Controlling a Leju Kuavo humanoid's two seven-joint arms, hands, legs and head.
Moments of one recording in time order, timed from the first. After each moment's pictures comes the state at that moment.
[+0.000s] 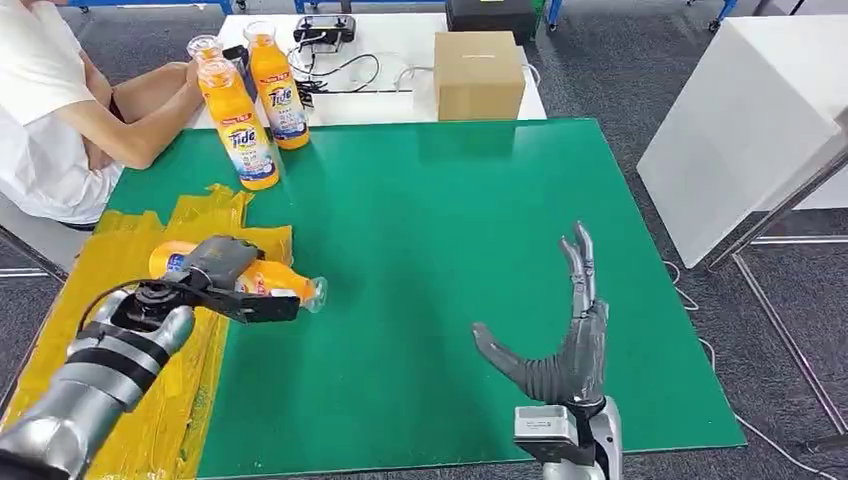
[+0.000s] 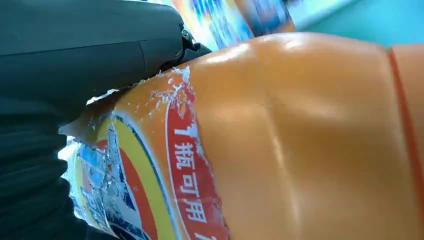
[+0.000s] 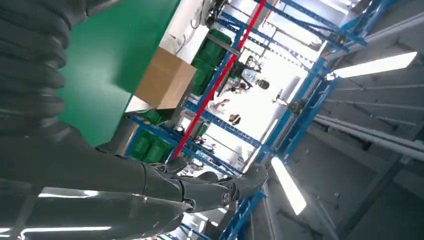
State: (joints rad) left arm -0.67 0.25 -0.50 -0.90 -1.24 -0.14 -0.14; right arm 0.11 0.05 0.32 -1.85 0.50 -0.47 -0.46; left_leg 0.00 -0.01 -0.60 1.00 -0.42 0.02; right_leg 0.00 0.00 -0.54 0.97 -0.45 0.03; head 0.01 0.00
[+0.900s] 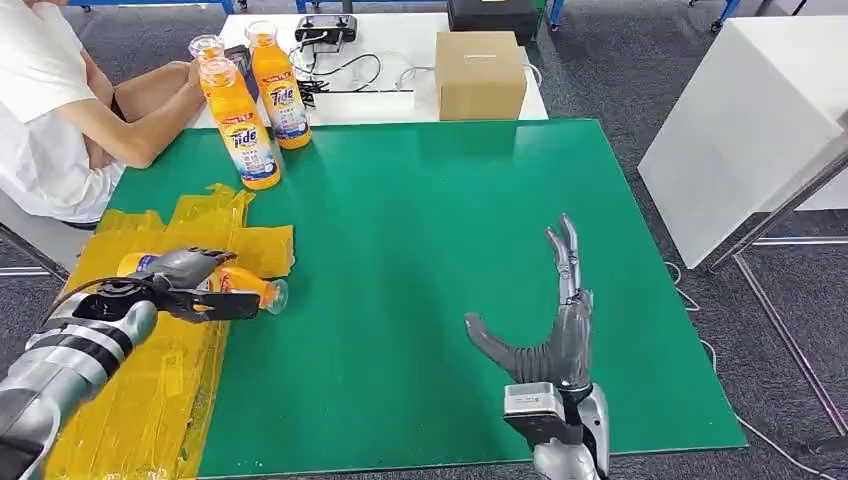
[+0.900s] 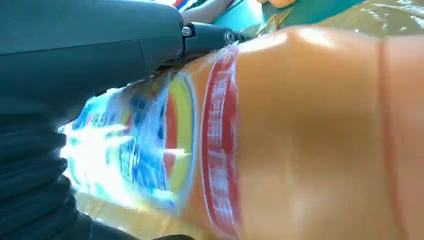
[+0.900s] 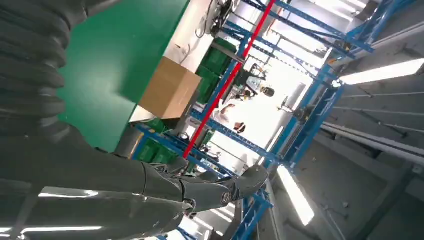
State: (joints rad) left arm -0.75 0.32 -0.64 -0.64 -1.06 -0.08 -0.14; right arm 0.06 0.05 0.33 -1.77 0.48 -0.47 -0.46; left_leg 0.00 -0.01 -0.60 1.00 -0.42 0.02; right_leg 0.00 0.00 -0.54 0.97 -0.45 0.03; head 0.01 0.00
